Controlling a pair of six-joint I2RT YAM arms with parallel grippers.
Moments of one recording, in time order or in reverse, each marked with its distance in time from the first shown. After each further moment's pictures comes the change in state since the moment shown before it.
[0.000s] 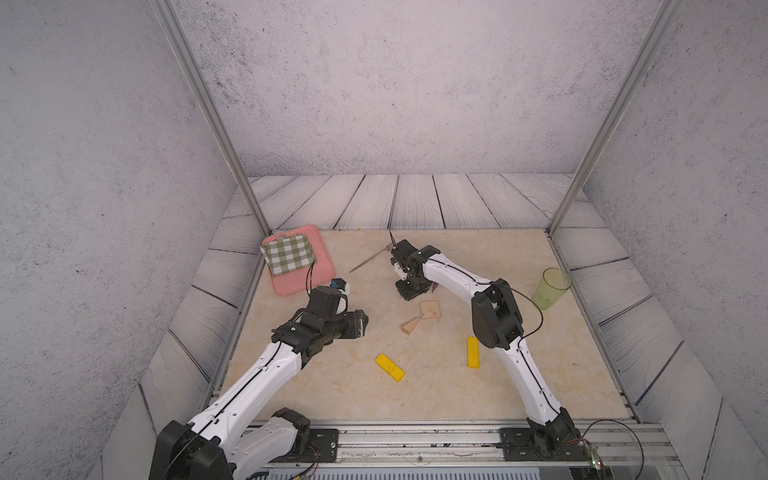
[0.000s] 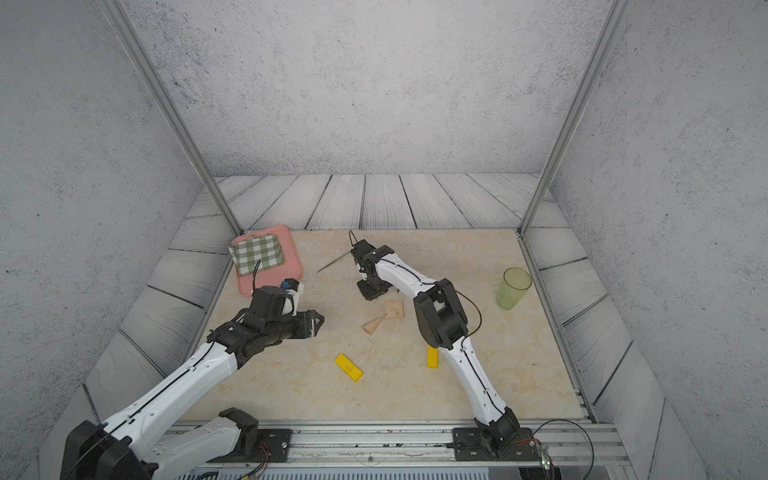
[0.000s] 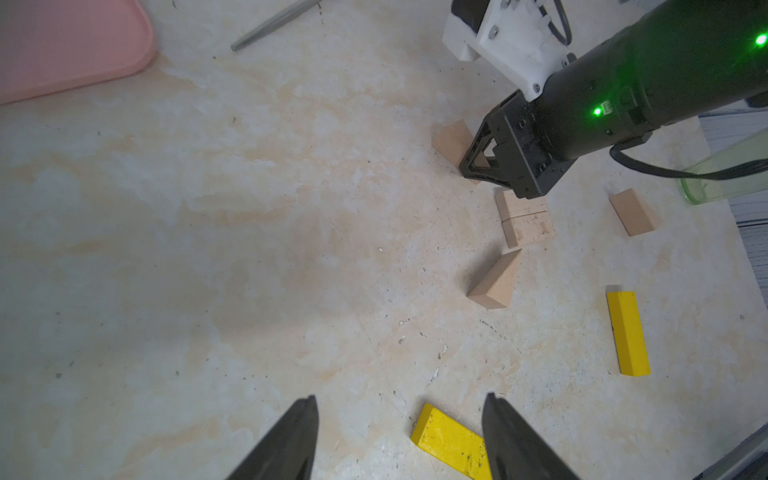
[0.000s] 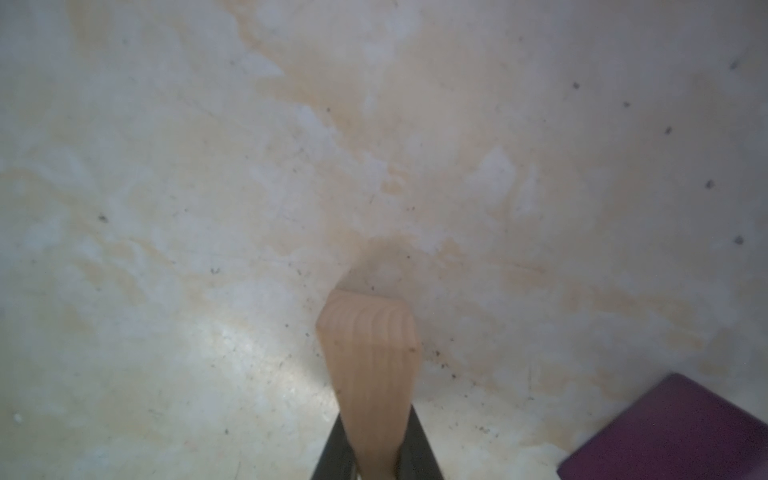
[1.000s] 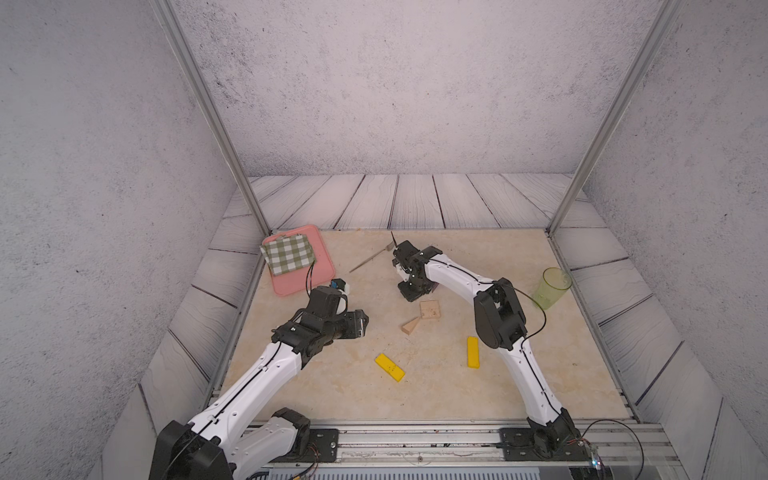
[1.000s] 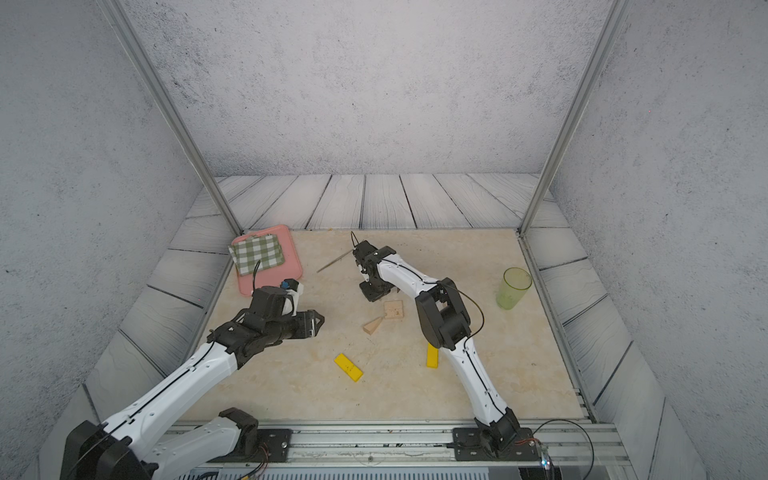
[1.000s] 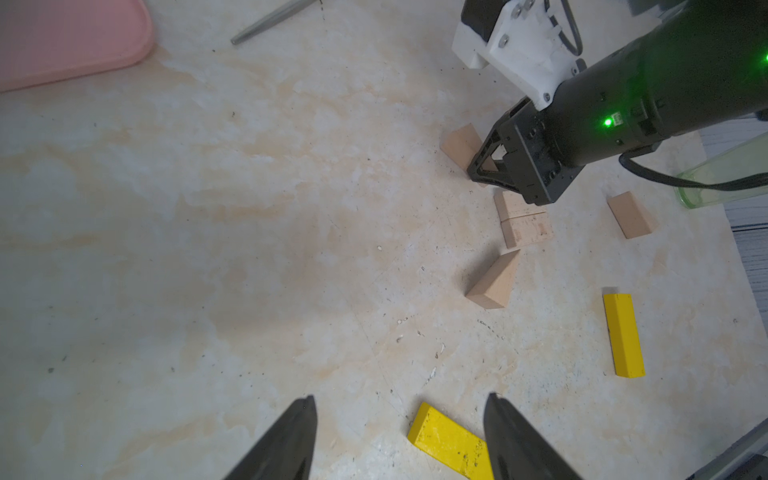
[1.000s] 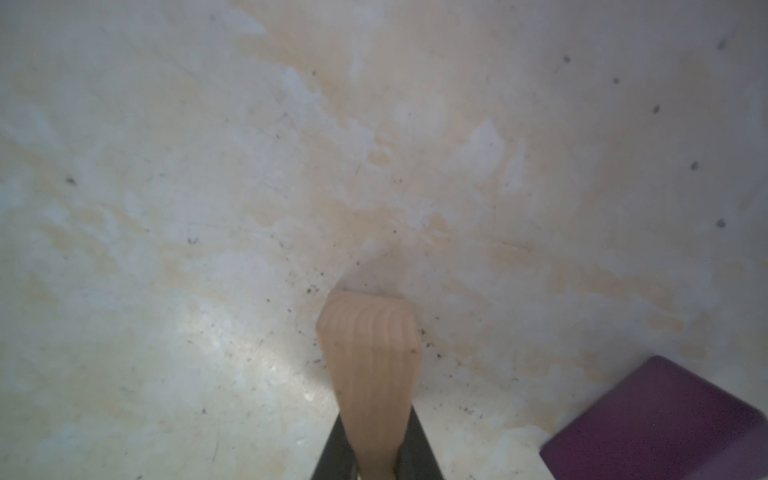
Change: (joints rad) left arm 0.000 -0.001 -0.002 0.000 0.004 -0.017; right arm -0.007 -0.031 -0.055 0.016 0.014 -0.030
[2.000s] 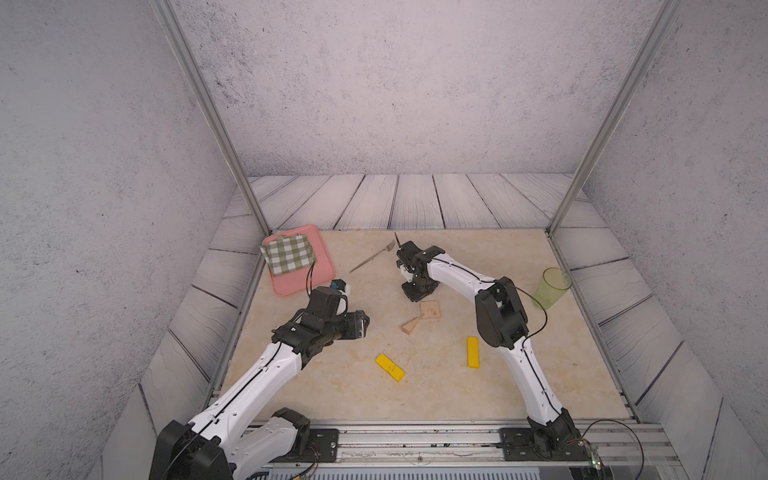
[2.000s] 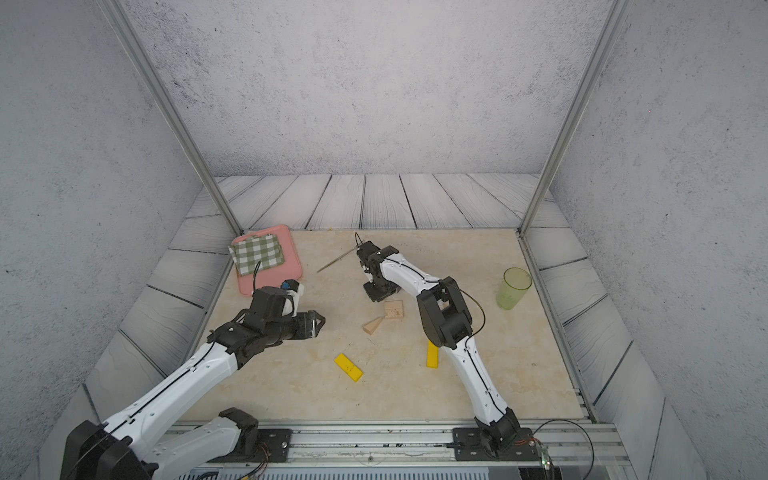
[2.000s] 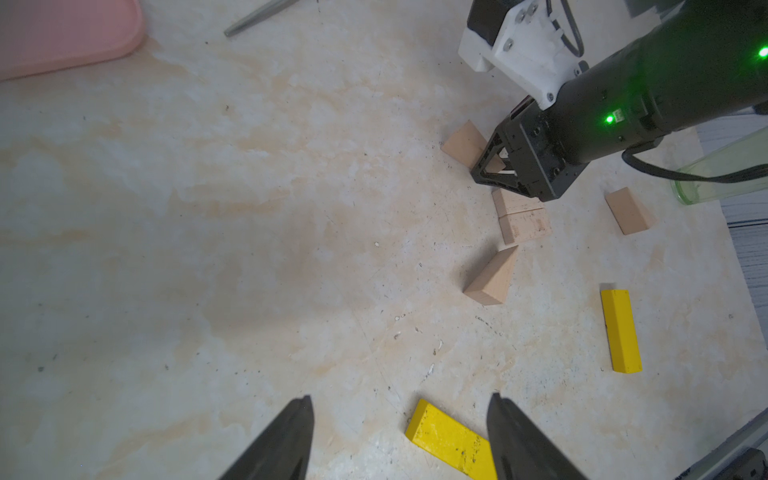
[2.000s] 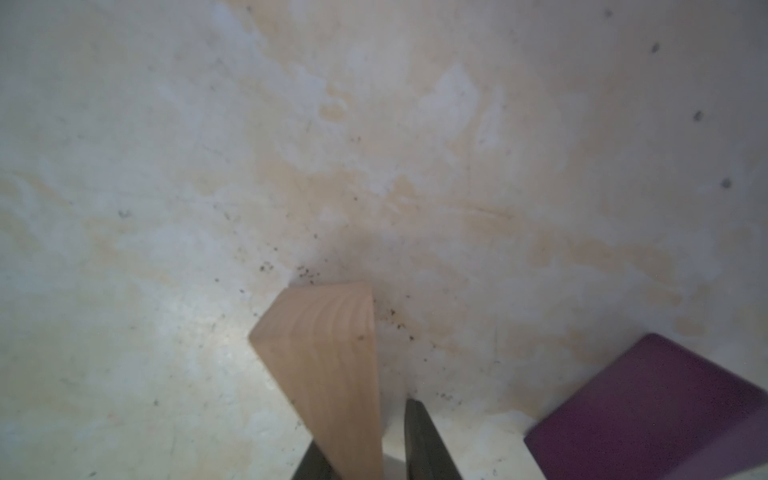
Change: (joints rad) left arm 0.000 -0.001 -0.005 0.000 0.011 -0.001; right arm -0.018 -0.003 -0.017 -0.017 -0.005 0.001
